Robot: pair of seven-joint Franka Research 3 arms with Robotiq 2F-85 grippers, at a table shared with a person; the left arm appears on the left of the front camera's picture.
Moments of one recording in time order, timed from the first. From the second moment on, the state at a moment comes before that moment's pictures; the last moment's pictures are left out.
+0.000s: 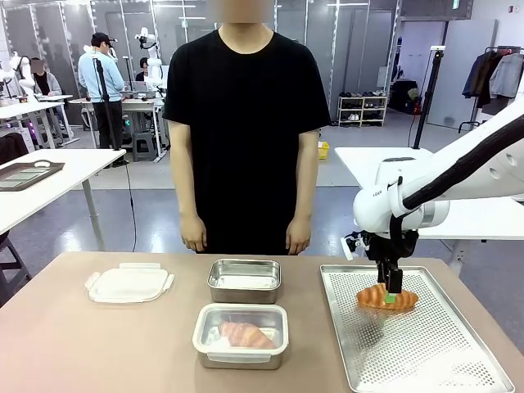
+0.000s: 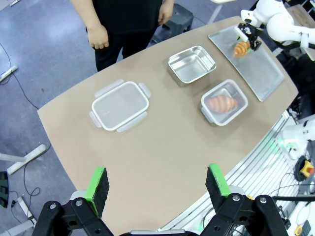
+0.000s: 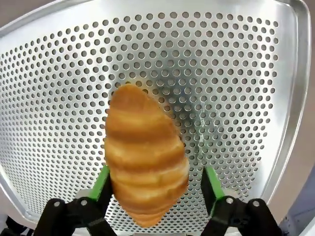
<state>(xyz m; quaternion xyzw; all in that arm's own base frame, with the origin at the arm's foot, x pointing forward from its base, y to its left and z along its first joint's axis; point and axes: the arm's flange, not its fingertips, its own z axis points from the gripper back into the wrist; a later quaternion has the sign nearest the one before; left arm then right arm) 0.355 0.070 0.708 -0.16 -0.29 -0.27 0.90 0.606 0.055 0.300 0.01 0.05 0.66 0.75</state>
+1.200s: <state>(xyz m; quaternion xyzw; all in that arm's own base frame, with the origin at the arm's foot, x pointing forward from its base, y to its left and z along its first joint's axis) 0.355 0.070 0.708 -0.16 -0.29 -0.27 0.90 0.604 0.098 0.361 -0.04 0.03 0.65 0.75</state>
